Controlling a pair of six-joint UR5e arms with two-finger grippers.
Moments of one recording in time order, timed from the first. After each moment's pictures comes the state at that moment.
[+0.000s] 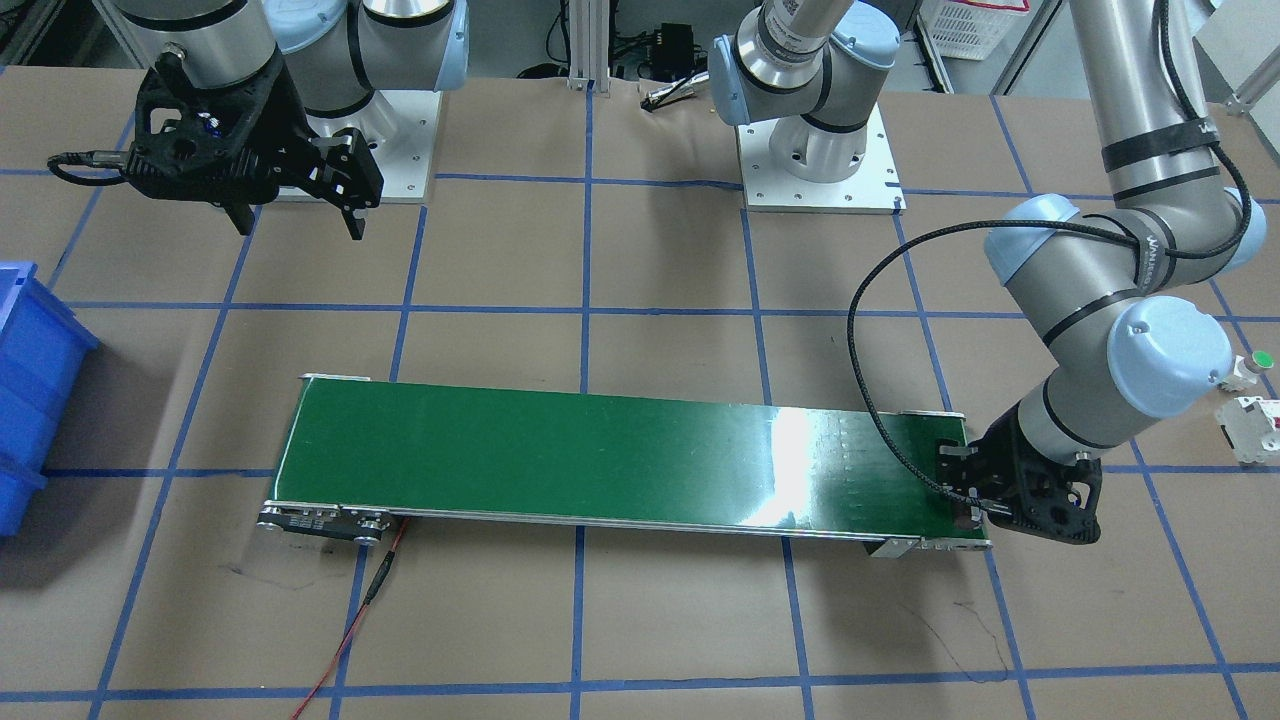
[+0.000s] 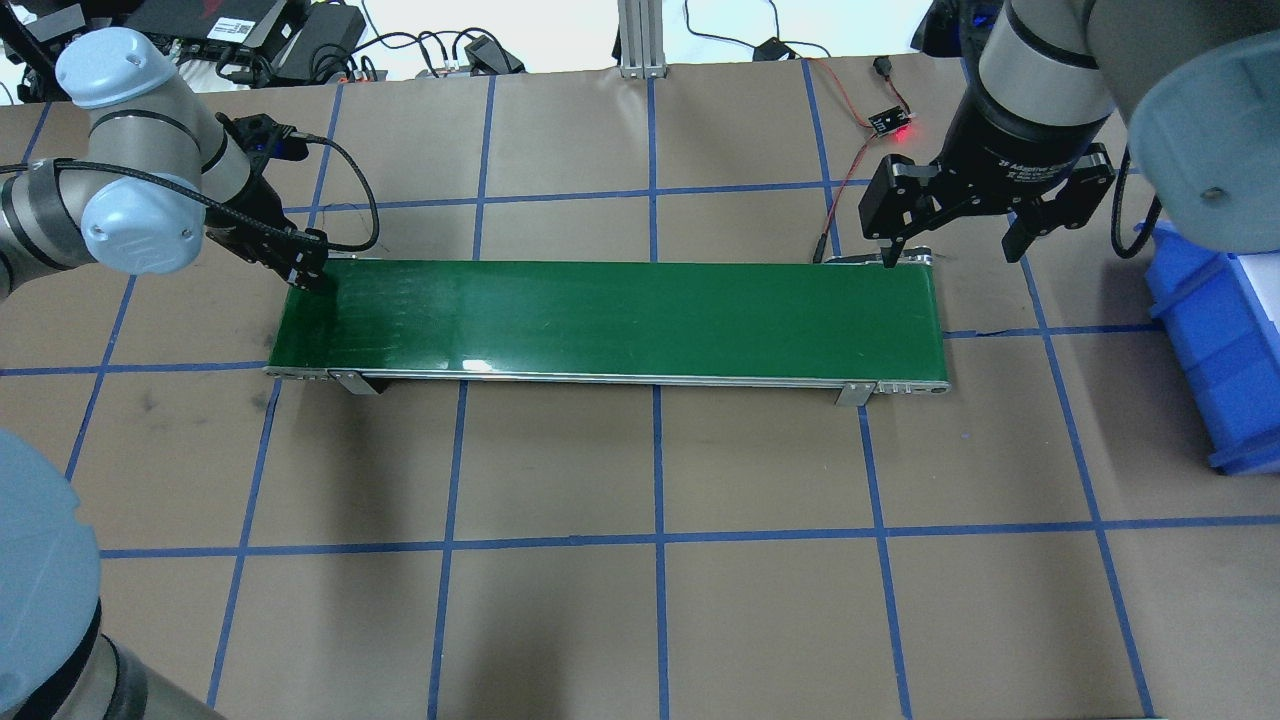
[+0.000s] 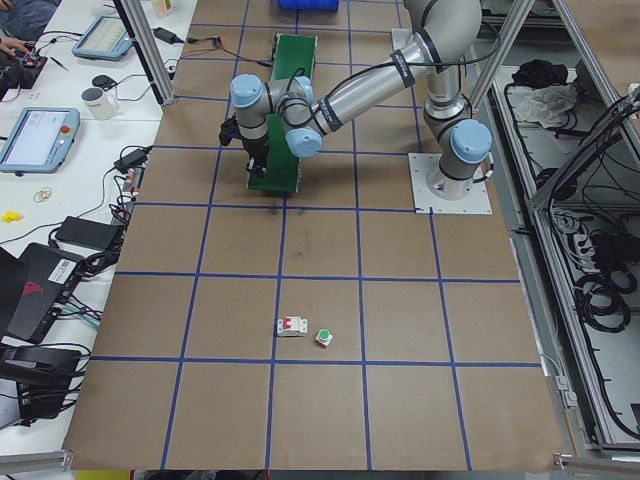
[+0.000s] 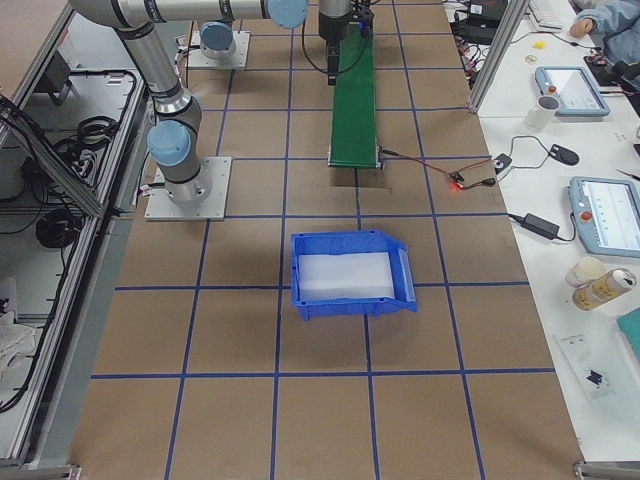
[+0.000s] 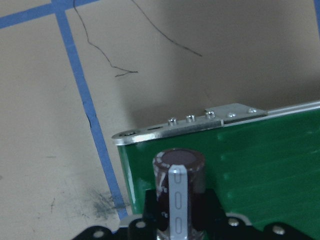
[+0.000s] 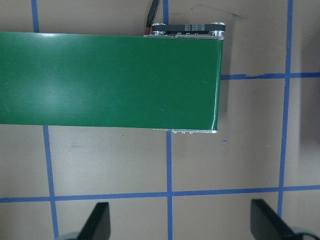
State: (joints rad) left arm -1.29 -1.97 -1.68 -1.07 1.57 0.52; right arm 1.60 -1.63 1.62 -1.56 -1.60 0.05
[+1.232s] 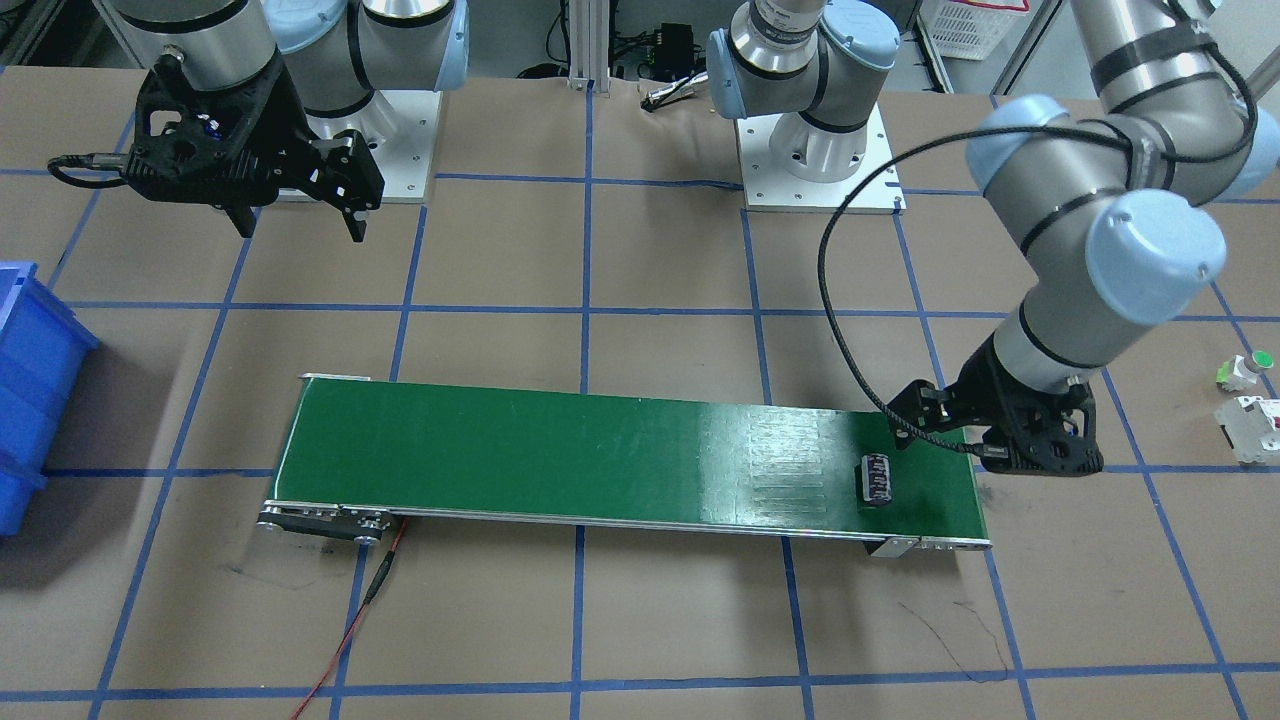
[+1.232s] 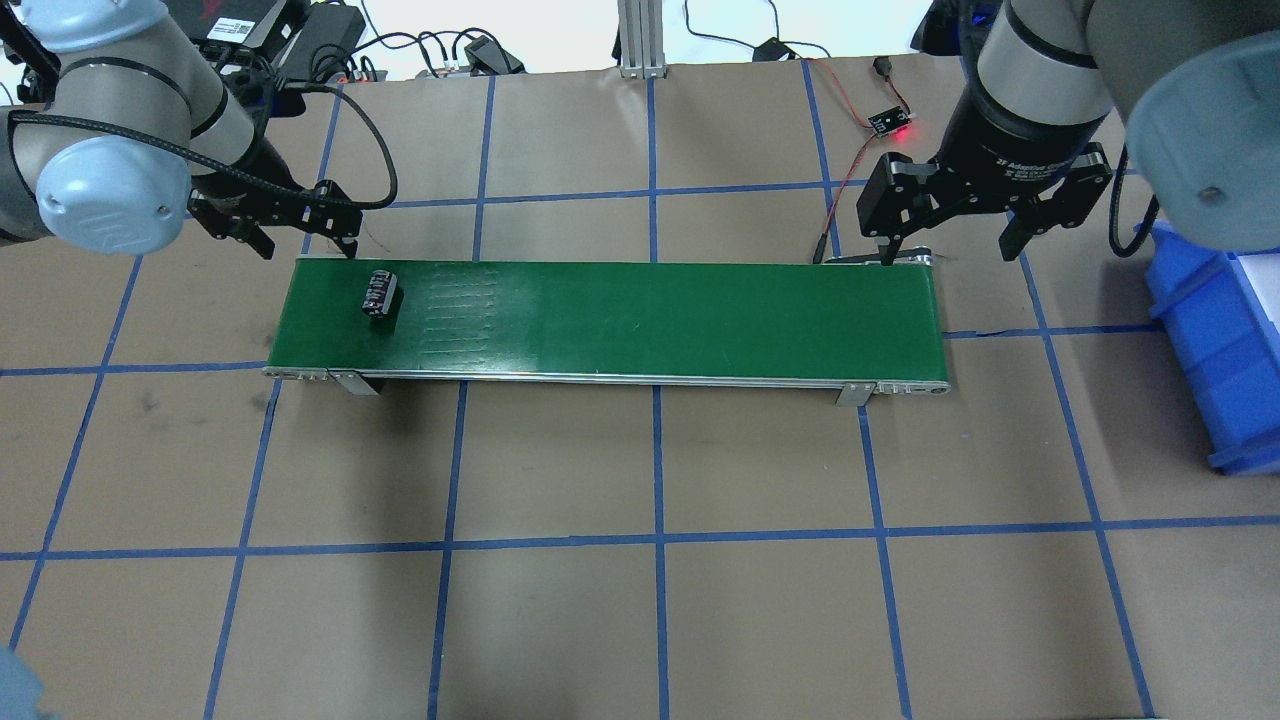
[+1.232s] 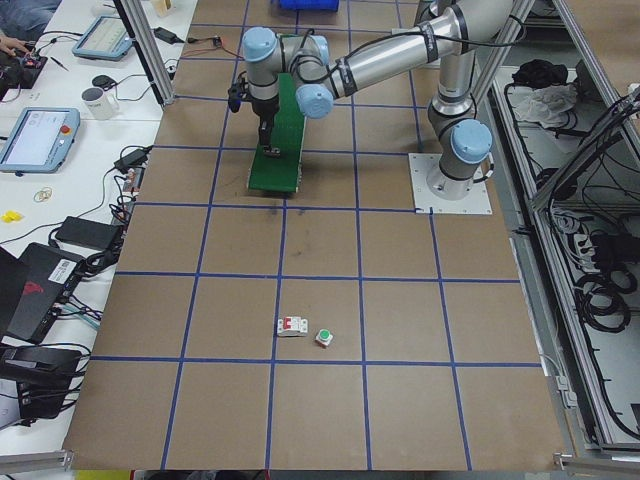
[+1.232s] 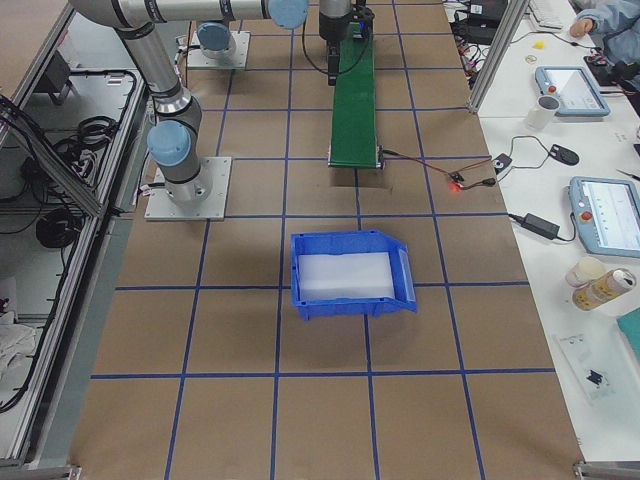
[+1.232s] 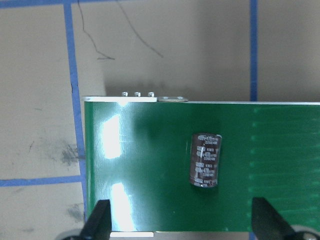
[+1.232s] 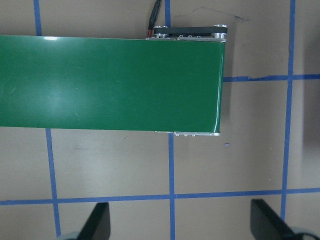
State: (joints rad) left arm -1.38 -1.81 -1.68 -1.20 1.56 0.23; right arm 1.59 -1.63 1.62 -1.57 -1.59 0.05
